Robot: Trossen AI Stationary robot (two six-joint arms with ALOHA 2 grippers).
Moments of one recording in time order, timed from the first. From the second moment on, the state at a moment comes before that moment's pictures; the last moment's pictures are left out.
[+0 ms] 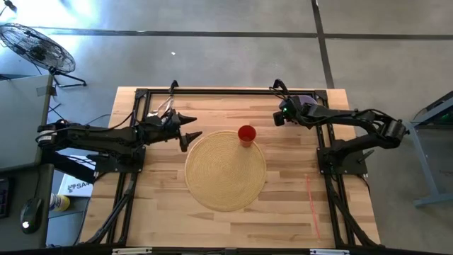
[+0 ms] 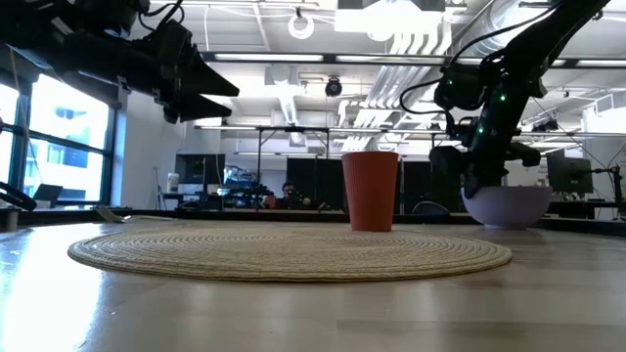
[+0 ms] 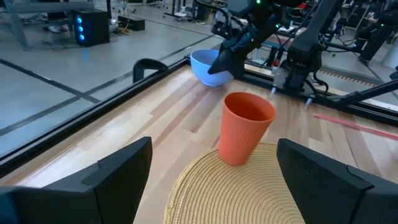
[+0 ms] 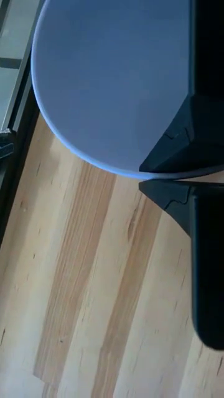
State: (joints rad) left arm 0.19 0.90 0.32 0.45 -0.17 -0.18; right arm -0.62 1.32 0.61 -0.36 0.44 0.58
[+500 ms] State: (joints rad) left arm 0.19 0.90 0.32 0.45 -0.18 -0.18; right arm -0.62 1.32 0.61 -0.37 0.43 0.58
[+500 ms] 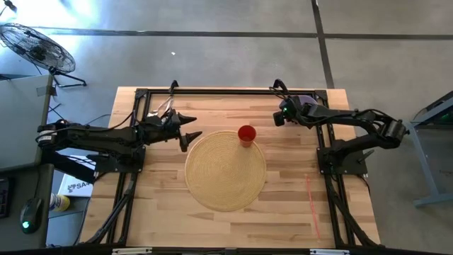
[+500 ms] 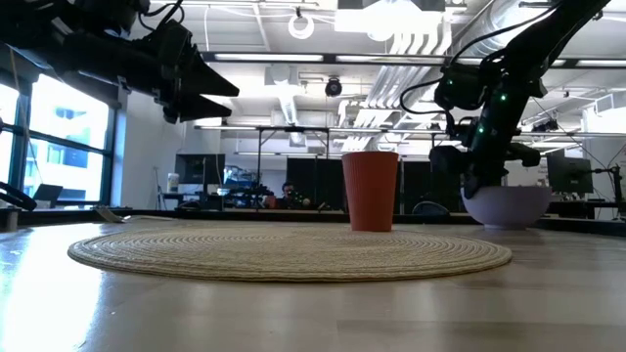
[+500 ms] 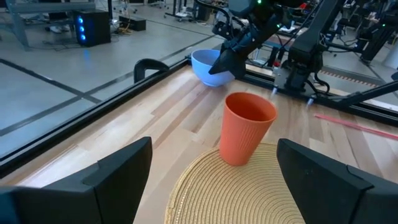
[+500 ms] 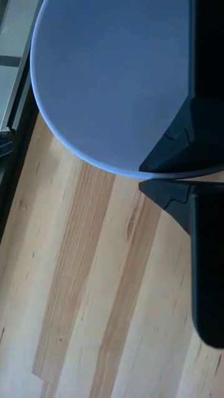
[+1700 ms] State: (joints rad) left arm 0.19 0.90 0.32 0.45 -0.17 -0.25; right arm -0.39 1.27 0.74 -0.63 0.52 0.70
